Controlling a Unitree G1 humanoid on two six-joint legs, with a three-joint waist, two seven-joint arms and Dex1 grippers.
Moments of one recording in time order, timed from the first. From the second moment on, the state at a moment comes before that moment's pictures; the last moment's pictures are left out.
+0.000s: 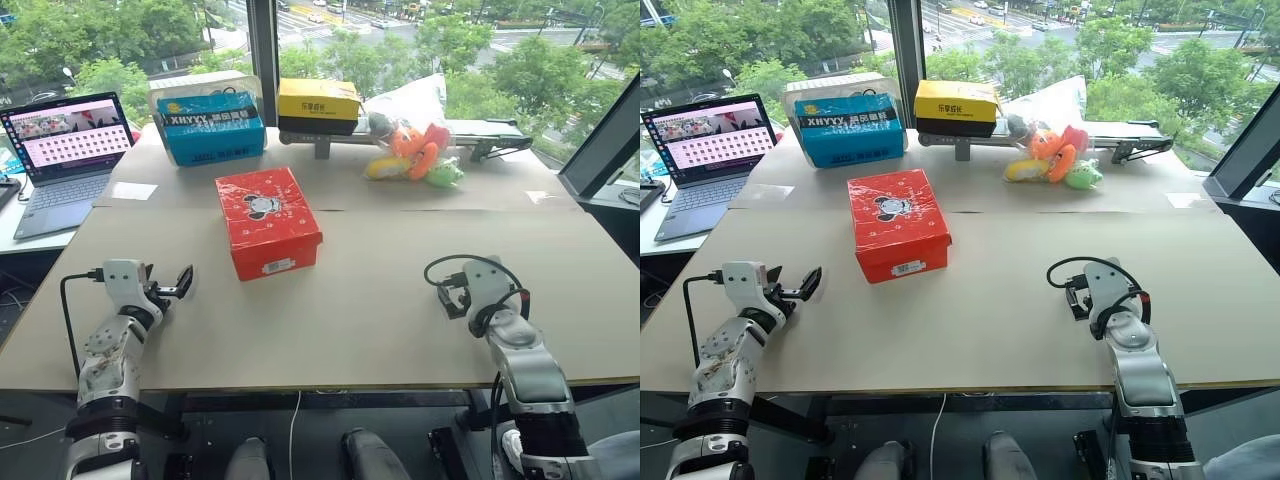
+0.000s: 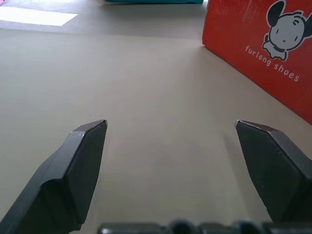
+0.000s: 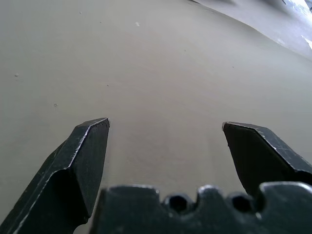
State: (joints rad) left arm -0.31 0.46 0.36 0.42 -0.32 0.07 -0.44; right arm -0.23 -0.42 -0.10 -0.10 -0.03 0.57 0.17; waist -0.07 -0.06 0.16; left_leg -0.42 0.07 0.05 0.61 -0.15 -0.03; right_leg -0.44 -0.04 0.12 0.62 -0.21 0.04
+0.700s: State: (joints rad) left arm -0.35 0.39 0.36 0.42 -0.29 0.06 -0.27; right arm -0.52 -0.36 -0.04 0.24 -0.07 0.44 0.12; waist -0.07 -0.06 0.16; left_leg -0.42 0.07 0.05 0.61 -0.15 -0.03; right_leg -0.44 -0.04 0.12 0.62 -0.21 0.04
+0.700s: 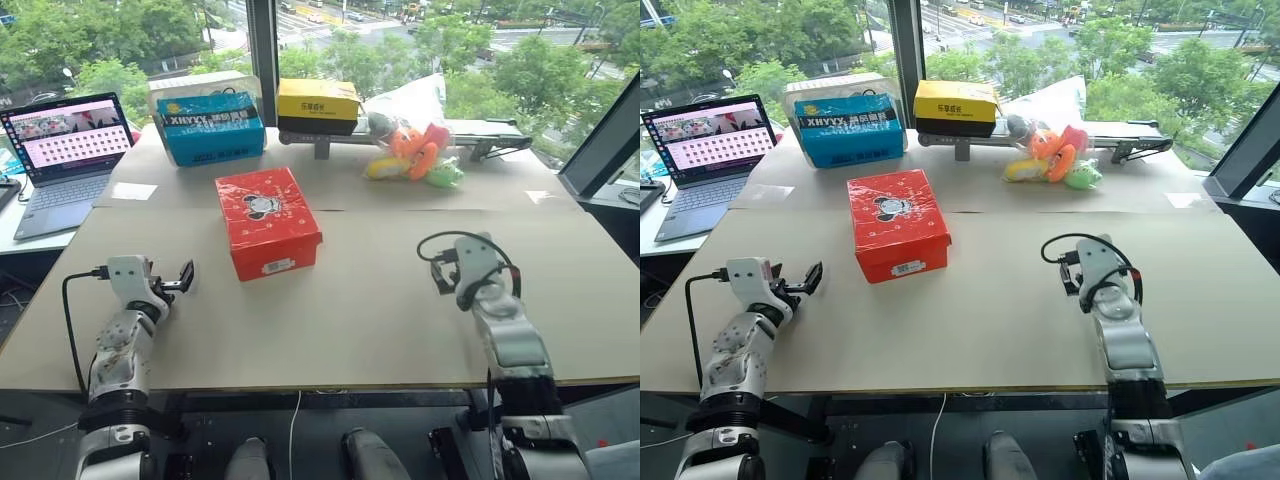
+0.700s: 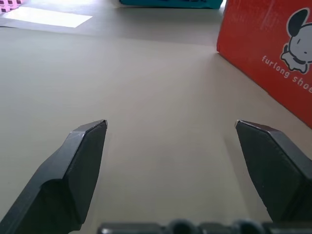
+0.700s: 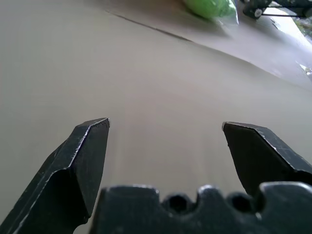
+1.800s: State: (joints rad) left arm -0.26 0.29 0.33 0.14 -0.25 0.26 -0.08; right arm -0.82 -0.20 0.04 0.73 -0.07 0.11 0.27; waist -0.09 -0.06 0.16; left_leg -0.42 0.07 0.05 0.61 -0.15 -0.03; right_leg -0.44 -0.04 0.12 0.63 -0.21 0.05
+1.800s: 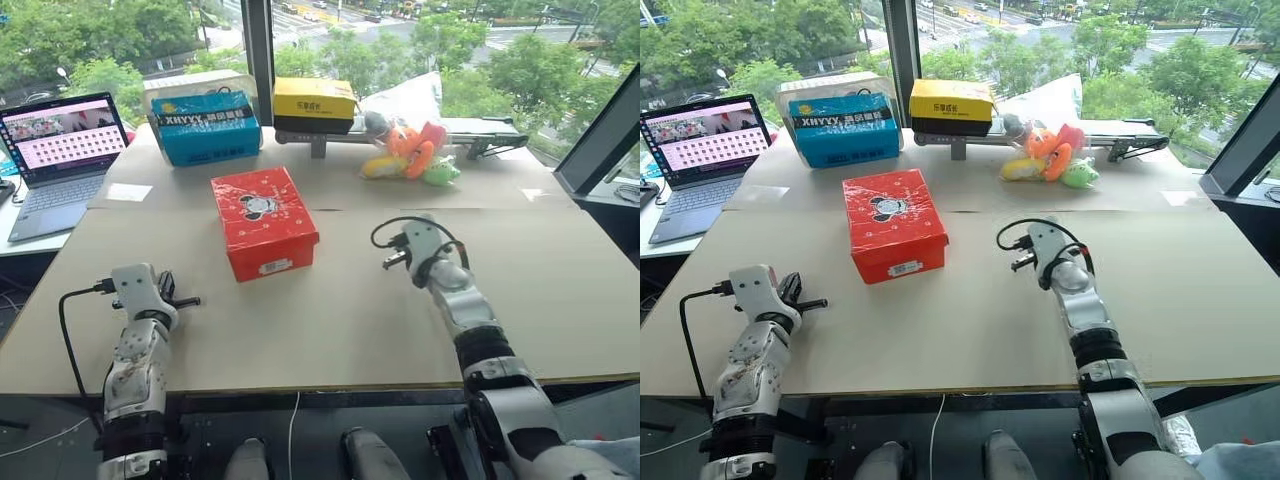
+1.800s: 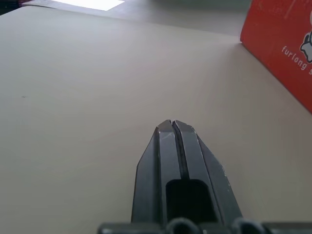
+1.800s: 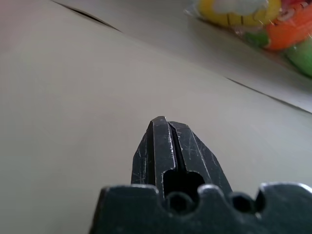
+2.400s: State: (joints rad) left arm -0.32 0.20 0.15 0.10 -0.22 0.30 -0.17; right arm -1.01 0.02 0.10 1.08 -0.10 -0.06 0.32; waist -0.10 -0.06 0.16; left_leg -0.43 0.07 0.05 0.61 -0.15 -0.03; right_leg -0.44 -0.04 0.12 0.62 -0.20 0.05
